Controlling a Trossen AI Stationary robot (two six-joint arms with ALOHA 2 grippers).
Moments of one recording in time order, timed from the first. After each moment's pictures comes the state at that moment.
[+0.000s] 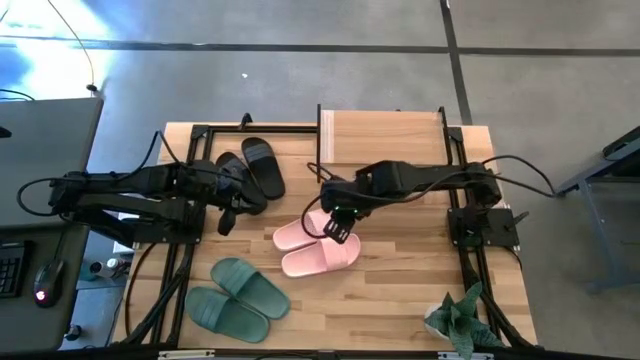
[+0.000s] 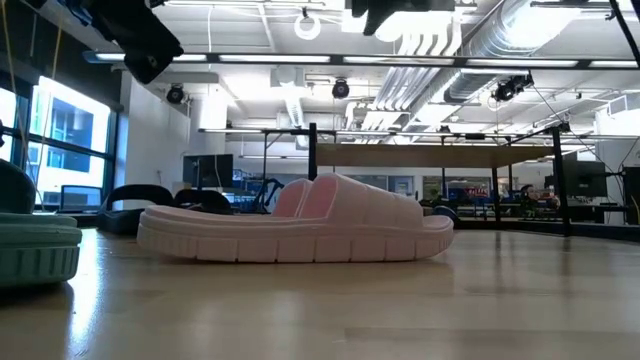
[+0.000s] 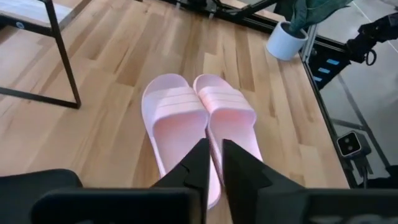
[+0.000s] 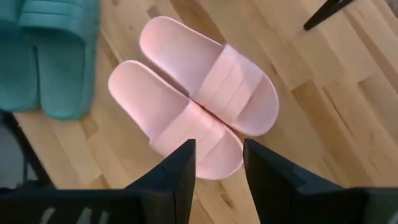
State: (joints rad) left arm 0.18 0.70 0.66 -0.49 0.13 -0.23; right arm 0.15 1.92 2.09 -1.38 0.12 0.69
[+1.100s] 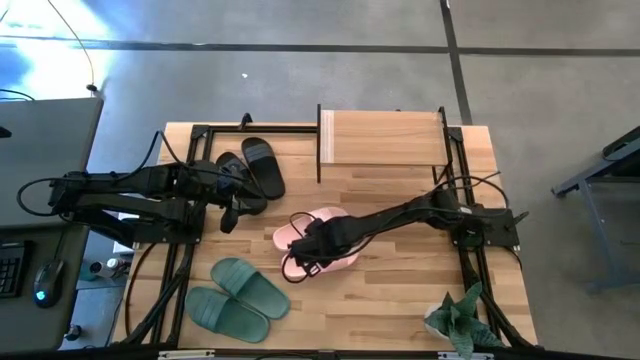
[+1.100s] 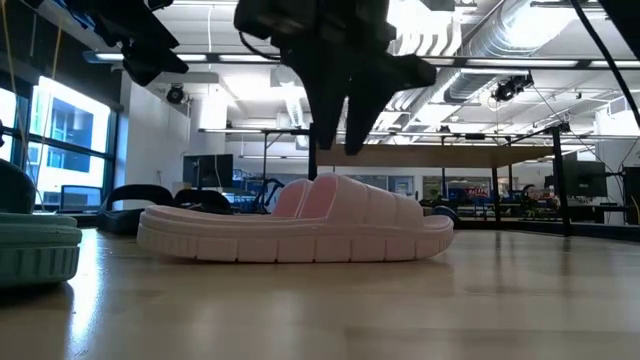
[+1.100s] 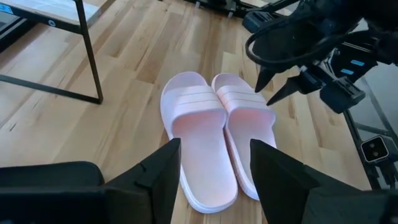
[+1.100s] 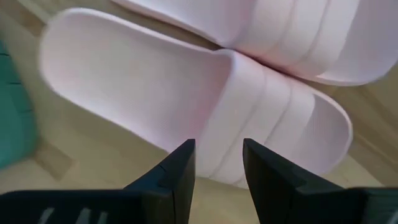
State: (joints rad) left arm 0.18 0.70 0.66 -0.50 0.06 -0.23; right arm 0.26 2.27 2.09 -1.28 0.10 1.12
